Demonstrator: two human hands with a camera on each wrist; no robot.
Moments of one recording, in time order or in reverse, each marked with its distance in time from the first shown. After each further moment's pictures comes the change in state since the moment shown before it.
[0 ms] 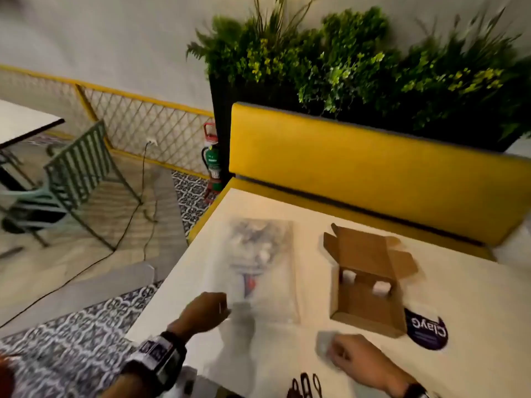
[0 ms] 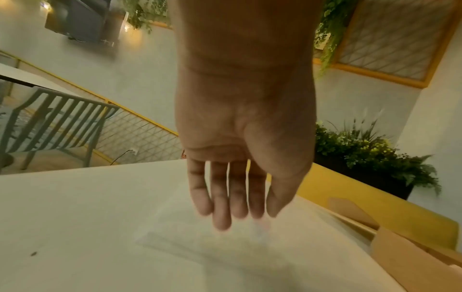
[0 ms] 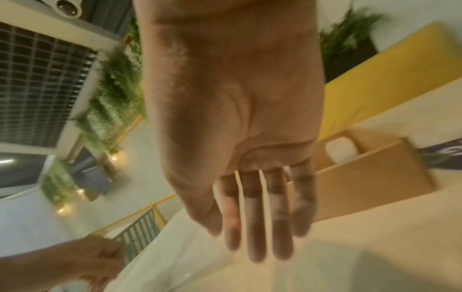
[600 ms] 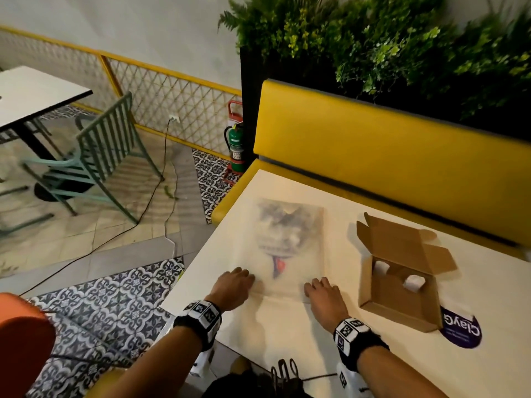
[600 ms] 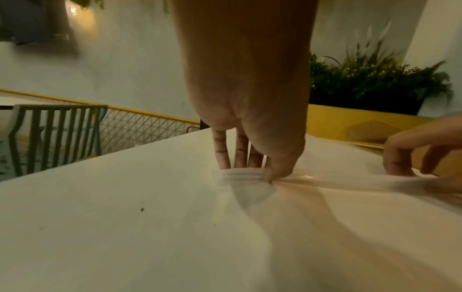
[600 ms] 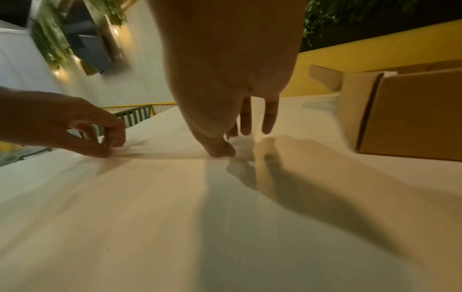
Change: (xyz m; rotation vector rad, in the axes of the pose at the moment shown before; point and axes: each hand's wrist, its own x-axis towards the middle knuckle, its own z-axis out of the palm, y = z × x) left_hand 0.004 -0.031 0.015 0.218 0.070 0.127; right_hand 0.138 -0.058 0.056 -0.548 0.322 -0.060
